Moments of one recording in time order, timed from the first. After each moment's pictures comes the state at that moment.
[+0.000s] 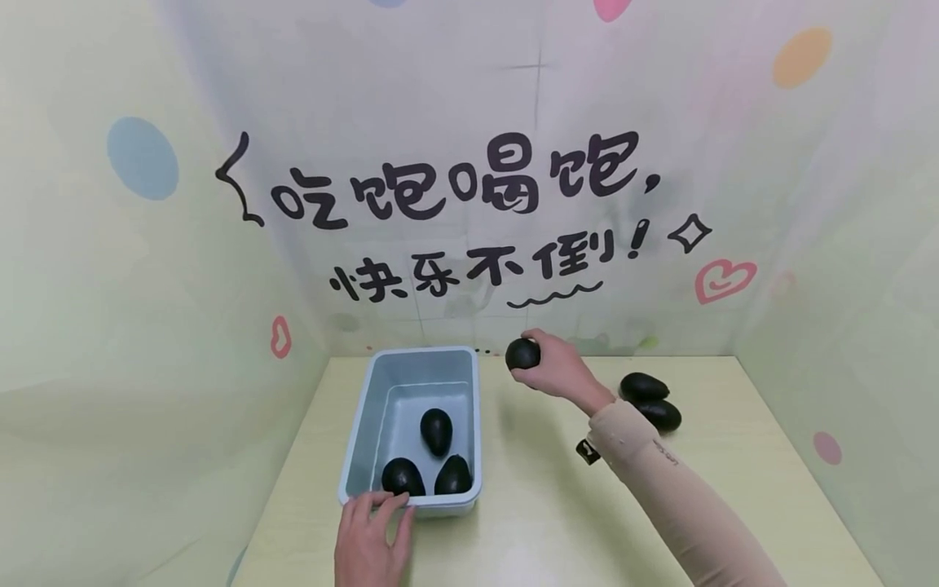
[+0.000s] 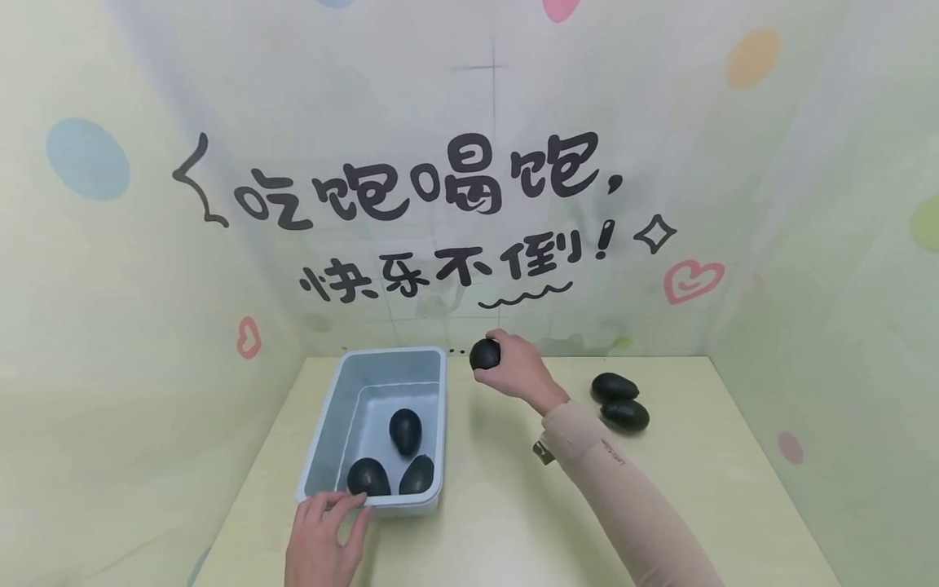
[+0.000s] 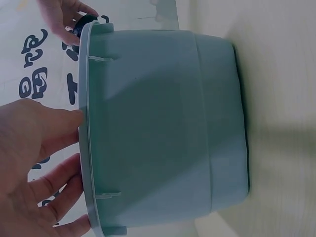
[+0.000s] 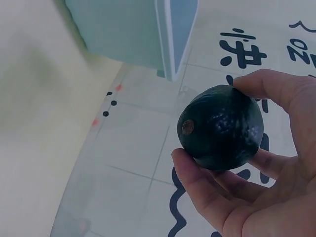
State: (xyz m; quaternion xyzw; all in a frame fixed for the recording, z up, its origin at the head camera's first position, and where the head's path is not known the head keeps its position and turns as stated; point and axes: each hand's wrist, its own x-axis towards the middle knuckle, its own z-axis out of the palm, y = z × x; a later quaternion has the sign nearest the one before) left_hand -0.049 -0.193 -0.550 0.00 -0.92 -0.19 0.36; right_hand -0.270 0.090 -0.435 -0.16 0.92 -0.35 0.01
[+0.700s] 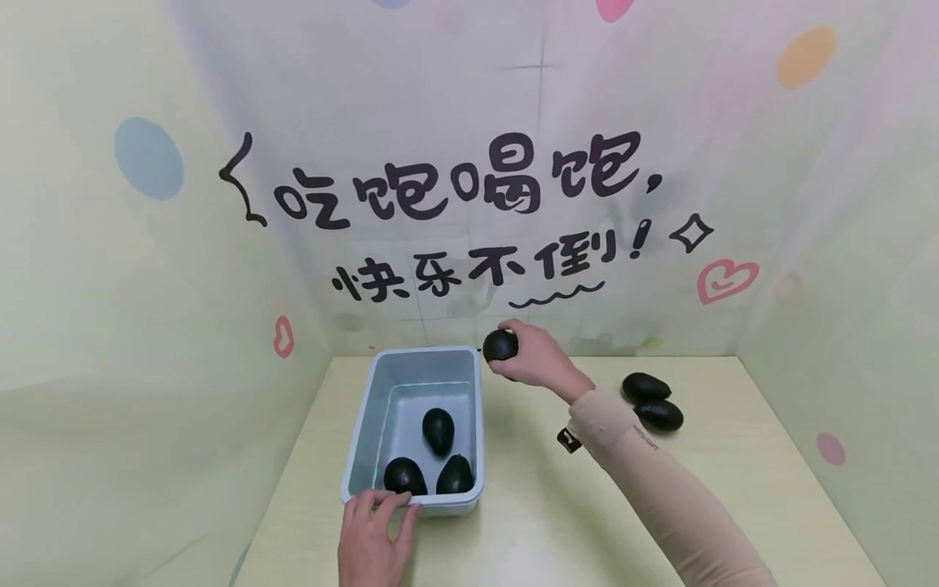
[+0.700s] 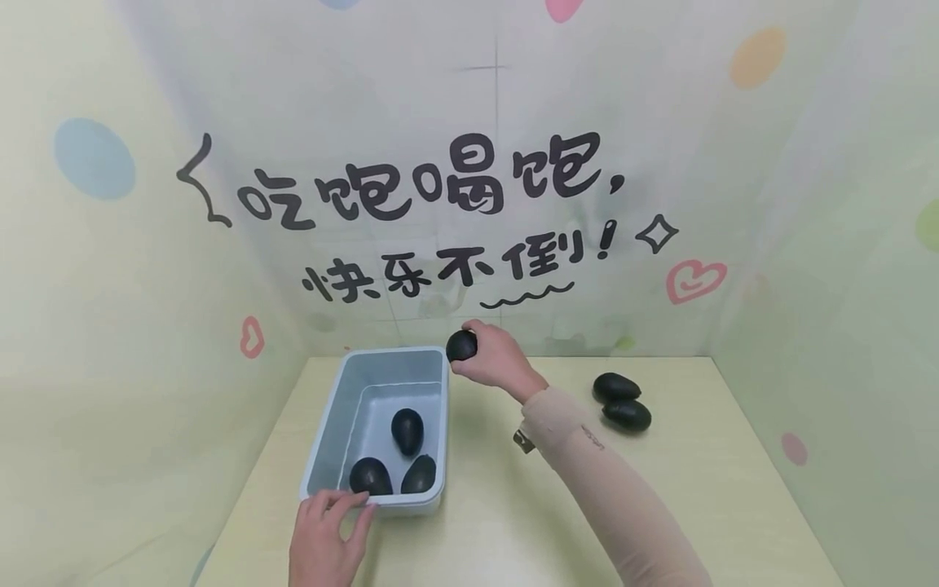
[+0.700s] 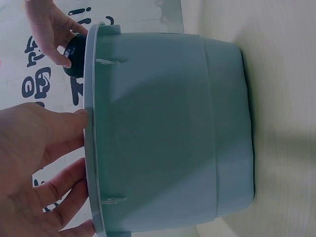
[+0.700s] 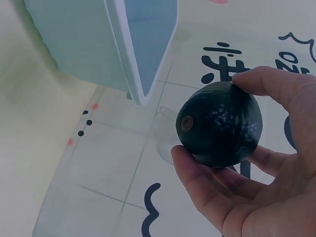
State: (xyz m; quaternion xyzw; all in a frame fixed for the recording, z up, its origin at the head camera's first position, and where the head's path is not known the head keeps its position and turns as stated) left_hand -0.050 -0.192 -0.547 0.01 -0.91 -0.20 0.36; right_hand -0.271 0.058 -0.407 -0.18 0.92 -0.35 0.04
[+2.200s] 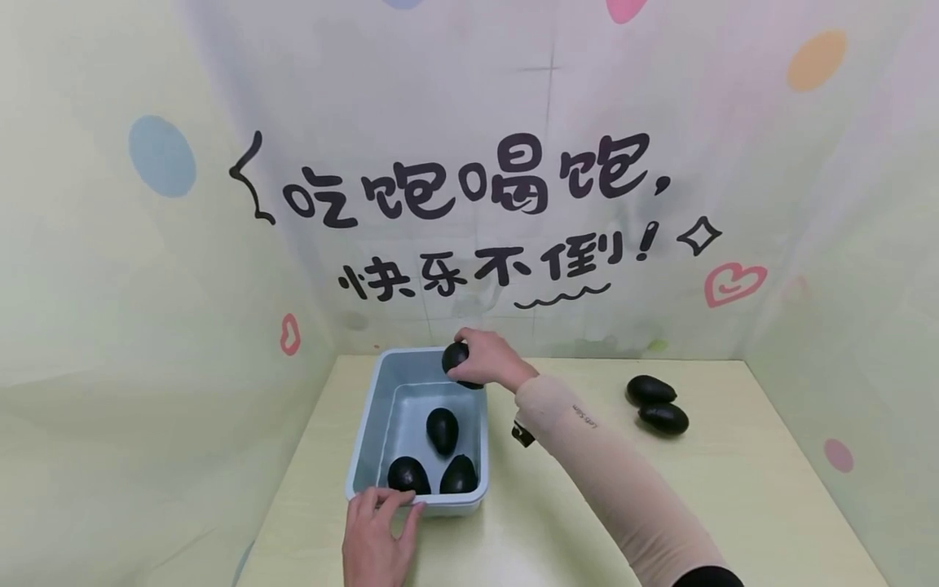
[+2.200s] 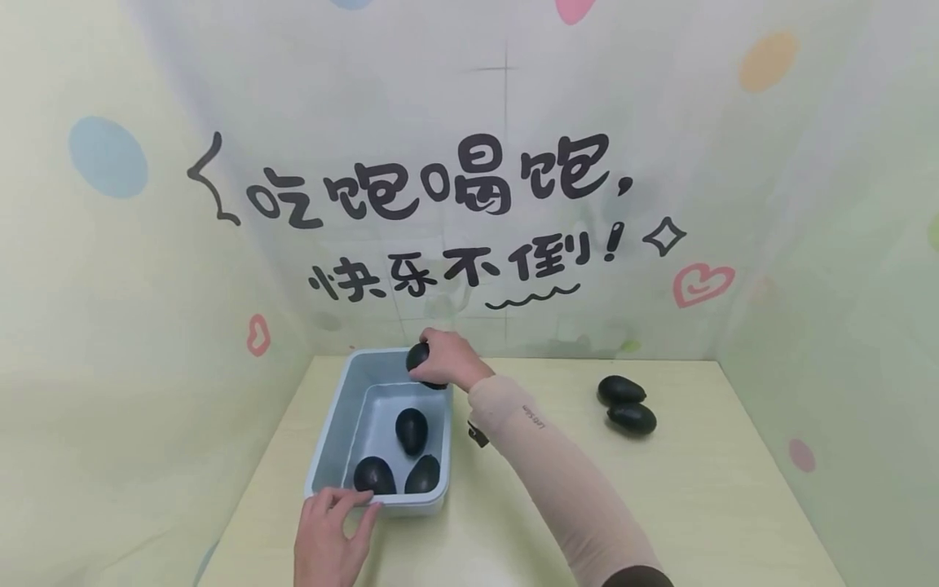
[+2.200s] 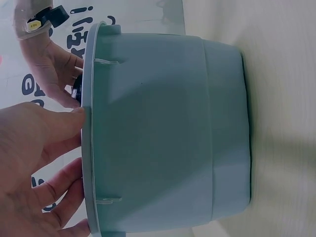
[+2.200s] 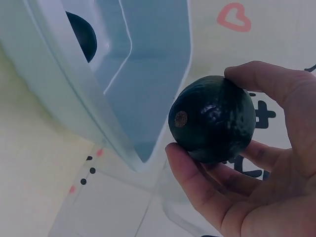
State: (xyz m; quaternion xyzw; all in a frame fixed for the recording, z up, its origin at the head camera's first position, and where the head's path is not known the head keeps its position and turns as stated) left_hand -0.048 -0.186 -0.542 0.07 -0.93 -0.22 0.28; right_hand -0.286 -0.020 -0.411 -0.21 0.93 -0.29 0.11
